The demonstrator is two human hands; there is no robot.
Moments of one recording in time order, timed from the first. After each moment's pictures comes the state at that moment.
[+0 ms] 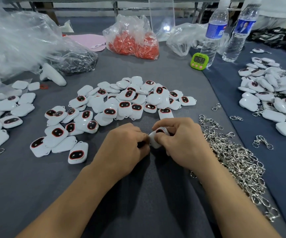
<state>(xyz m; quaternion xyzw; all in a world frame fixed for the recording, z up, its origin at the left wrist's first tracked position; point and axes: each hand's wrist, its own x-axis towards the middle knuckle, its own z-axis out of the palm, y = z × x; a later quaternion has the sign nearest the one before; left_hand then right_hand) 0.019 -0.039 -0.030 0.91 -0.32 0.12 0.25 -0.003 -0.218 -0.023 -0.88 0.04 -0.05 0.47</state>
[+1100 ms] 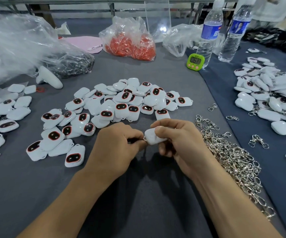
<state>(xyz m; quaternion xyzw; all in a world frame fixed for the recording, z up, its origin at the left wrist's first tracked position) 0.017 -0.035 -0.022 0.90 -0.24 0.13 0.33 -0.002 -0.211 -0.018 -0.64 0.11 0.04 0.76</state>
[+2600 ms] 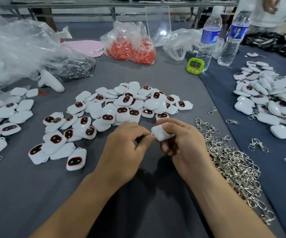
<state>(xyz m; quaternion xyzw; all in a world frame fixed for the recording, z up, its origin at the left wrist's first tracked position) 0.013 -0.050 -0.020 0.87 -0.25 0.14 0.39 0.003 -0.207 -0.022 -0.56 0.15 -0.02 0.82</state>
